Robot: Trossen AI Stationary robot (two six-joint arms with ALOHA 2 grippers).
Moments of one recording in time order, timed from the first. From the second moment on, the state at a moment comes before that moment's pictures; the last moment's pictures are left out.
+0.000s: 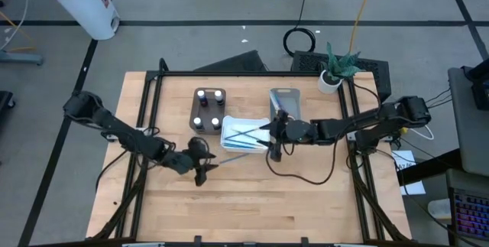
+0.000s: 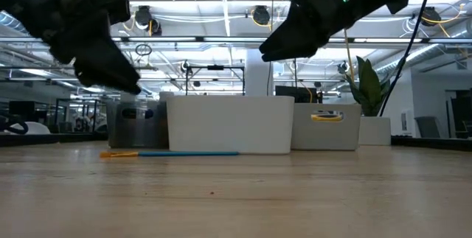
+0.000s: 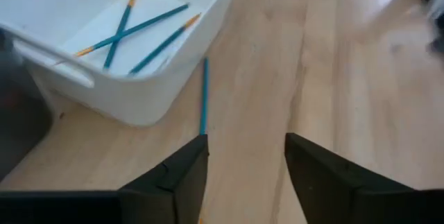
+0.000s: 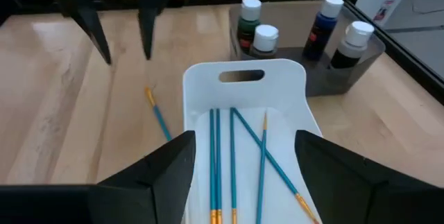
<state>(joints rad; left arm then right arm) -0.45 1.28 0.50 0.11 -0.43 -0.66 0.09 1.41 0.76 0.21 0.26 0.11</state>
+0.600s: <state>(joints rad) -0.45 1.64 0.51 0.14 -0.44 -0.74 0.14 1.41 0.76 0.21 0.26 0.12</state>
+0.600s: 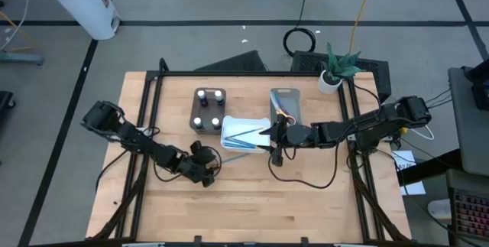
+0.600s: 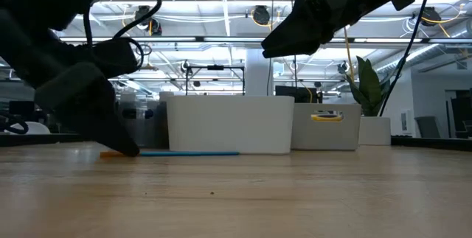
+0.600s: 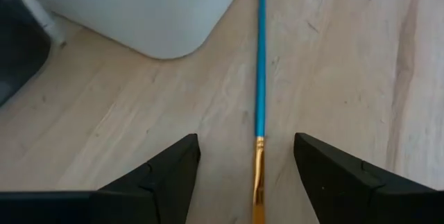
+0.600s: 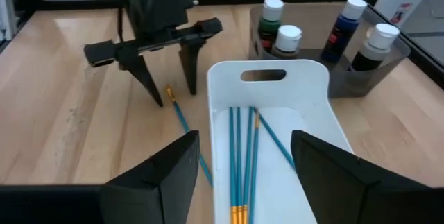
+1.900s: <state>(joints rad) -0.55 1.50 0.78 -0.31 -0.44 -0.59 0.15 1.41 0.76 0.26 0.25 0.14</state>
